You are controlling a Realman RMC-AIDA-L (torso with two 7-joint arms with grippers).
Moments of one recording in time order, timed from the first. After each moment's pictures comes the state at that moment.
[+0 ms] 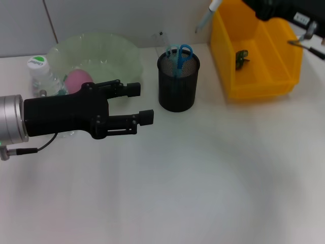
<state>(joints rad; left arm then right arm) -0.58 -2.07 0.89 0.72 1.74 1.67 -1.45 0.64 2.08 -0.50 -0.69 -1.59 -1.53 1.24</state>
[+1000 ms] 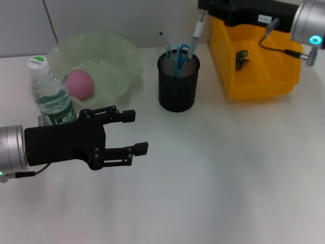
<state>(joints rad) -0.51 -2.07 0.95 0.66 1.75 1.63 -1.24 0.71 2.07 -0.66 -0.72 -1.77 -1.24 1.55</state>
